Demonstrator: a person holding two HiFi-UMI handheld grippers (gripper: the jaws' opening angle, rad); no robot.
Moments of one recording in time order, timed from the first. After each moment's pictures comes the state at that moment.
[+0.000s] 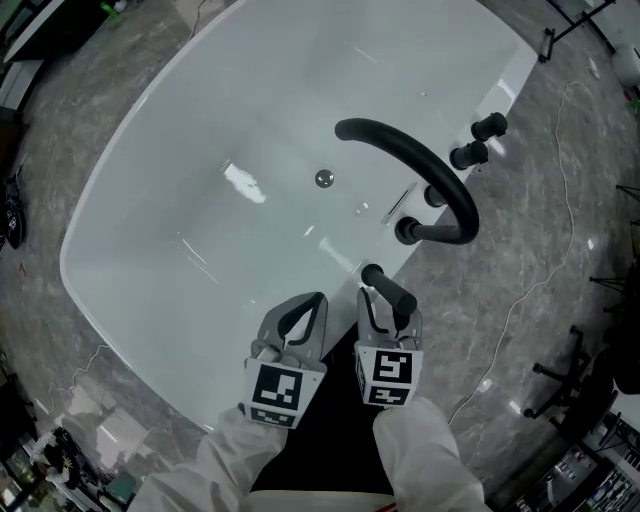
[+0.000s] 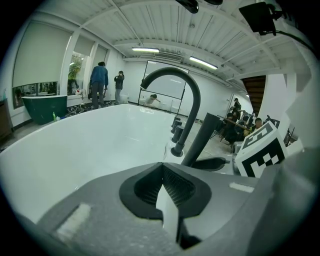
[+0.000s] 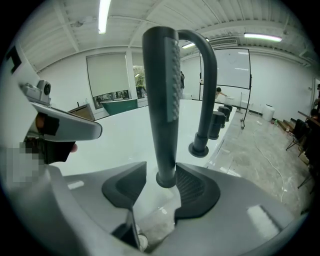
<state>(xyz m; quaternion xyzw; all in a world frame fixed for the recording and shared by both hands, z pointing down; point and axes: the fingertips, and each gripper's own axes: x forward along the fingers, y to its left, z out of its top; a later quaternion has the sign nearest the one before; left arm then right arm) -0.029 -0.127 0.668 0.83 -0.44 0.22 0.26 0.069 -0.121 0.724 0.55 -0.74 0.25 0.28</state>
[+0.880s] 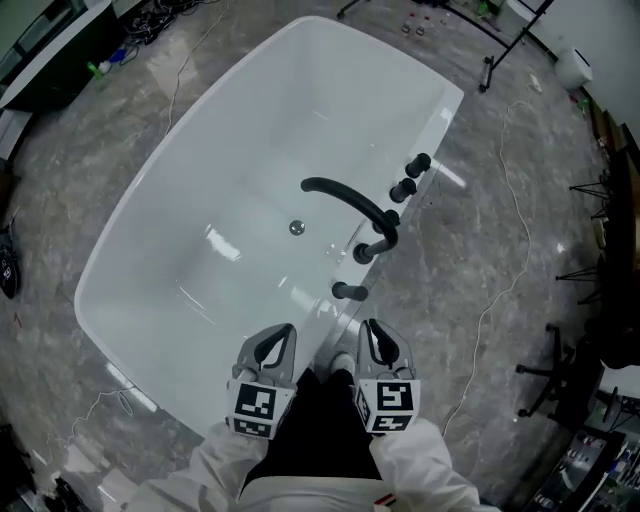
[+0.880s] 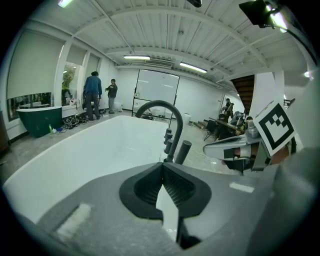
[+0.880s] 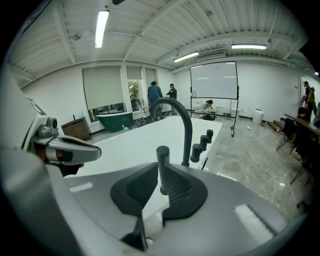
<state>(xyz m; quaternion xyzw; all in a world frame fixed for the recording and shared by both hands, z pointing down) -0.052 -0.095 0.583 0.86 -0.42 0.21 0.22 0.091 -0.083 0.586 0.60 -0.73 0.23 0.23</state>
